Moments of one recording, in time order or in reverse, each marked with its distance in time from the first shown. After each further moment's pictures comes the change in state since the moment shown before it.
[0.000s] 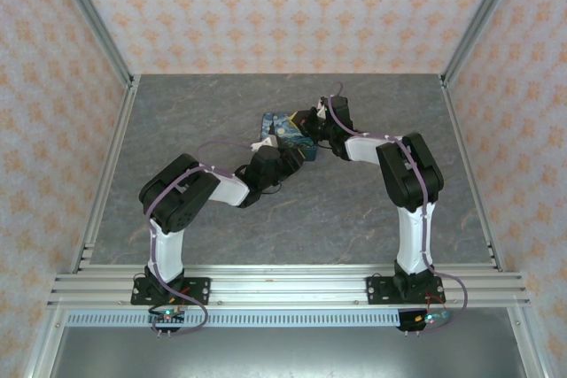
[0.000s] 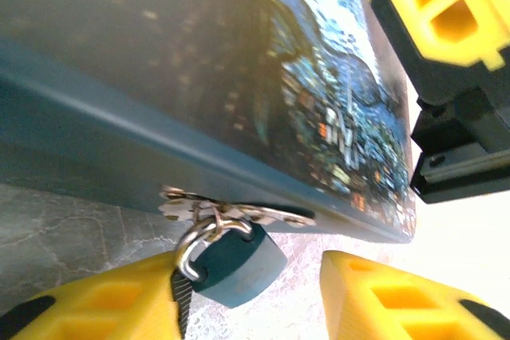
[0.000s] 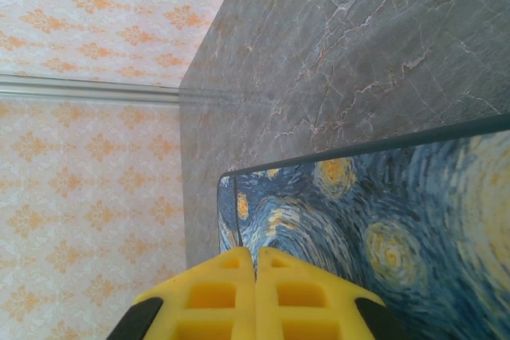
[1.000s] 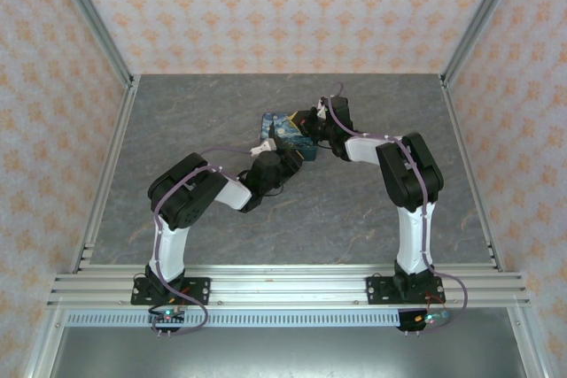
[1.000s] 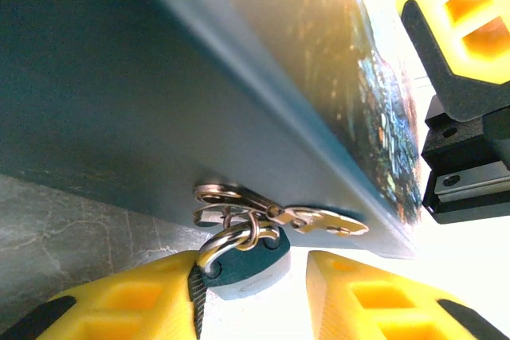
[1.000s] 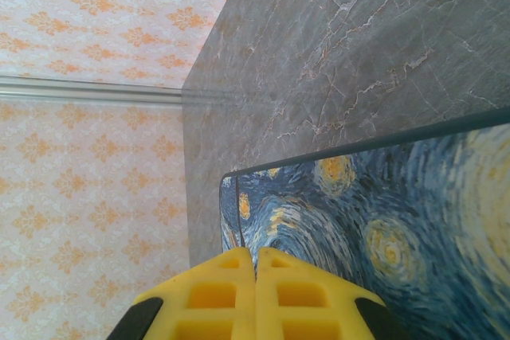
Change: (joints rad) left arm -0.017 0.056 -0.026 0.140 -0.042 -0.080; right arm 0.000 0.002 -0.004 0.015 -0.001 0.011
